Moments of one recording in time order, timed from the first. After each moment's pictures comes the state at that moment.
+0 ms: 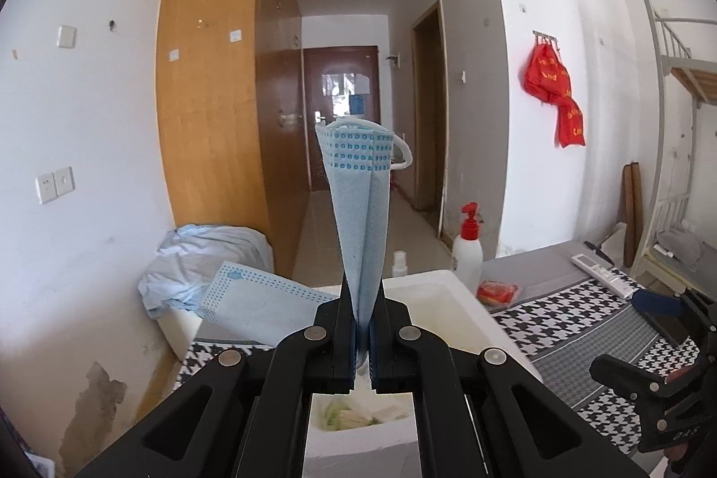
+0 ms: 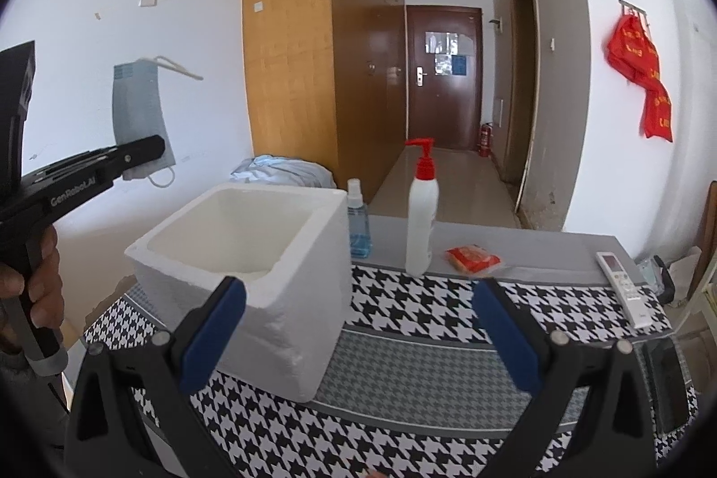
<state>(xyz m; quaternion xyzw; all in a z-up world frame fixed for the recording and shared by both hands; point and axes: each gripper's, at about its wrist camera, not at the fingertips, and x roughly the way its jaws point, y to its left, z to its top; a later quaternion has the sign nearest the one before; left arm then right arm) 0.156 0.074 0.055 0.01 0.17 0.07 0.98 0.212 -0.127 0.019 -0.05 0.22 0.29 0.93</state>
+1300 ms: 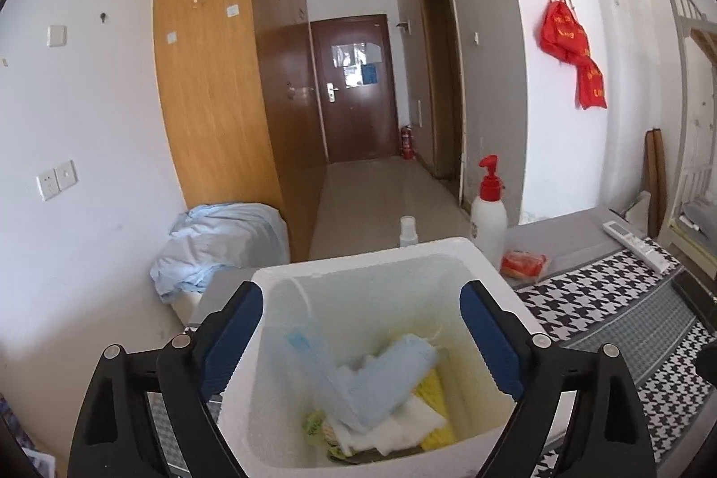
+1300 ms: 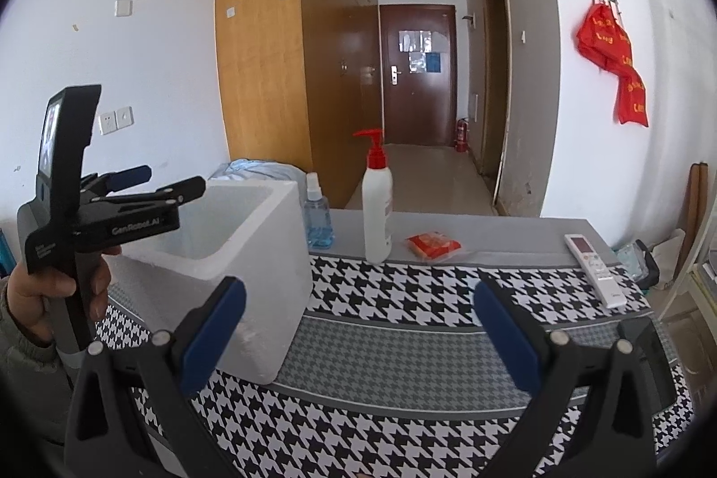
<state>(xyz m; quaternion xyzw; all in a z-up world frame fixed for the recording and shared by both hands) 0.201 0.060 0.023 0.04 0.22 0.10 0.97 0.215 -0.167 0.012 -0.03 0.22 0.26 0.94</state>
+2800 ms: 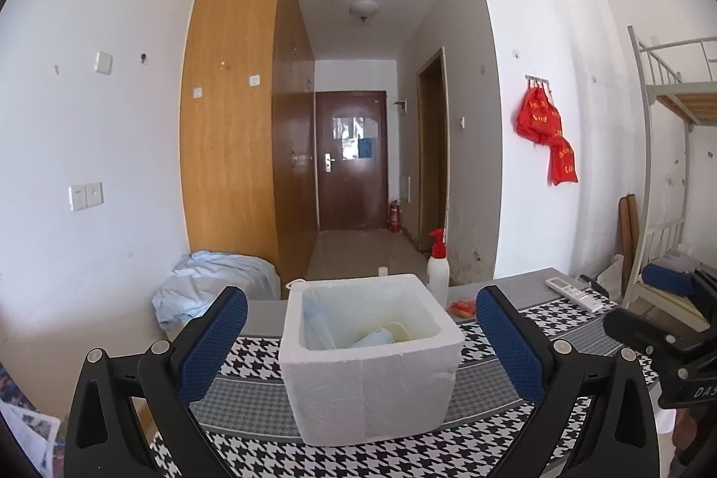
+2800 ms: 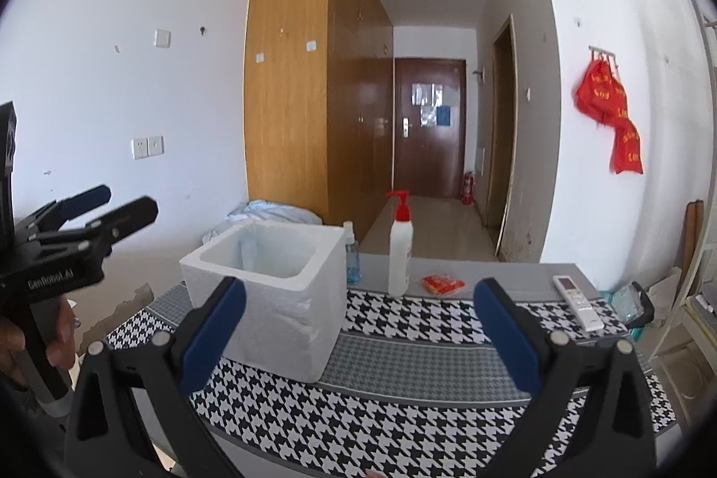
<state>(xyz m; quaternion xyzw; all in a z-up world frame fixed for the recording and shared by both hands) 0.037 0.041 0.055 0.01 0.09 0.09 0.99 0.121 -0.177 0.046 -0.03 0.12 0.28 0.95</state>
